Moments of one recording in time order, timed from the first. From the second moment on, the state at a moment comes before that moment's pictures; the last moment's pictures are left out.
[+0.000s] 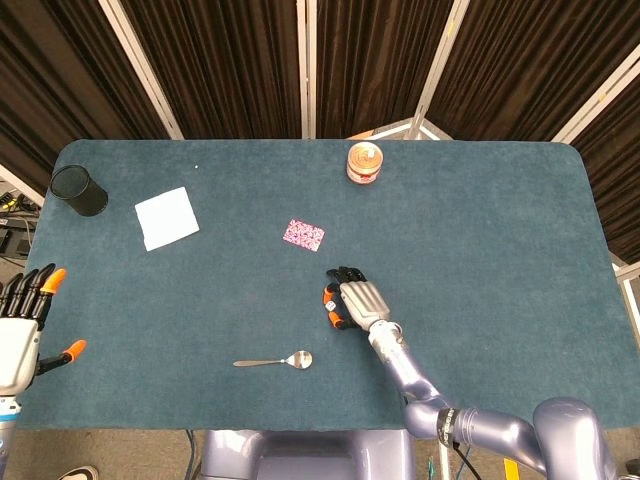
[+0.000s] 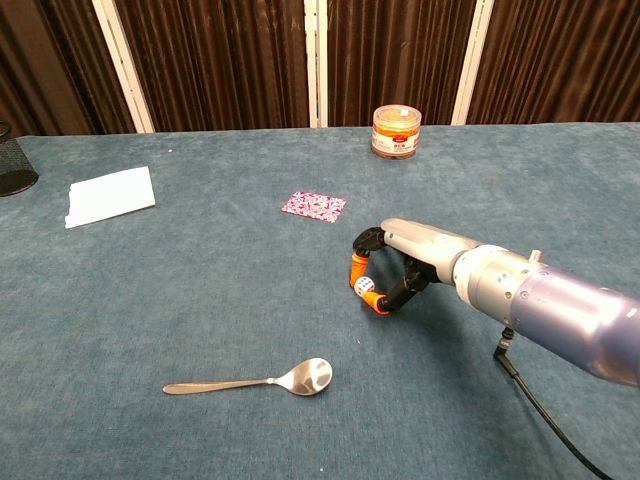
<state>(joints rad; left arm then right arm) -0.08 -1.17 -0.05 -1.63 1.57 1.58 0.07 0.76 -1.88 0.25 -1.22 -1.01 0.84 -0.18</state>
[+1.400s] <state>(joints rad) -0.08 -1.18 -0.04 -1.65 1.62 1.59 0.11 0.60 -1.46 0.25 -1.69 -1.10 1.12 -0.27</state>
